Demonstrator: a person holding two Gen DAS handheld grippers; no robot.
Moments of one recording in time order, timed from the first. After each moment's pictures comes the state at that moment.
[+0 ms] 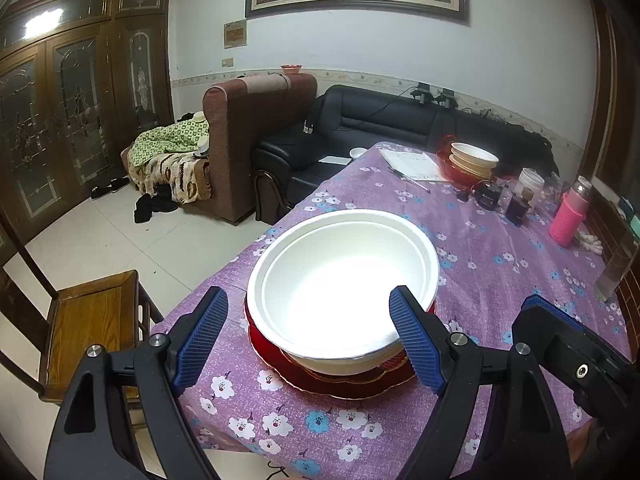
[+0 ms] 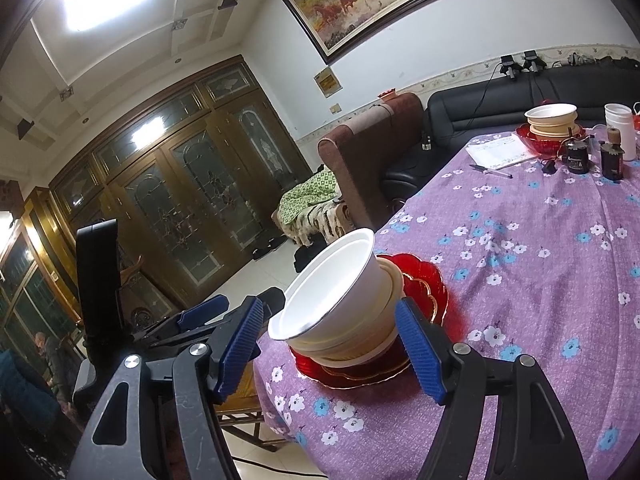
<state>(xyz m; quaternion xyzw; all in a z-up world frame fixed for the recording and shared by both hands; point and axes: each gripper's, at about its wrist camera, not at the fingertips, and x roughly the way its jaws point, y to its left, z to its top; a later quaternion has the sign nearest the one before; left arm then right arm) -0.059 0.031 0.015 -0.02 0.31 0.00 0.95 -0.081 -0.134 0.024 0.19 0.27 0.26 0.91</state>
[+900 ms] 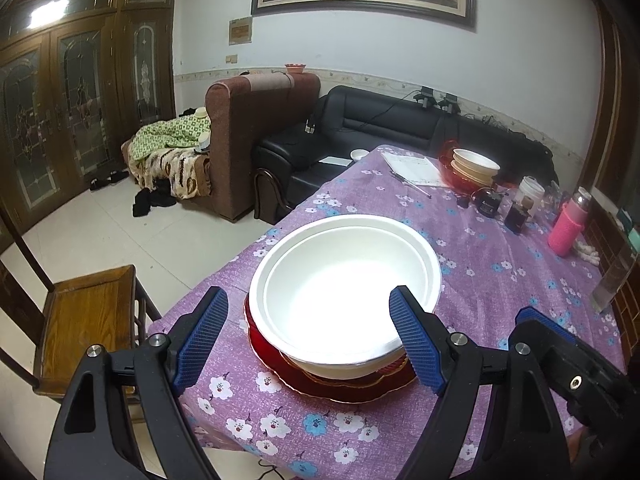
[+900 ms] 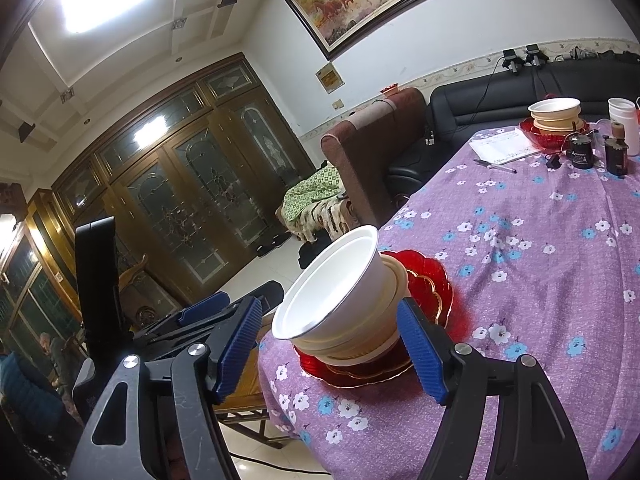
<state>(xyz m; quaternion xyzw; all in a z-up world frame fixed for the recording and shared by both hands) -0.058 0.041 0.017 -0.04 0.31 0.00 0.95 -0.079 -0.131 0.022 0.20 0.27 0.27 0.90</state>
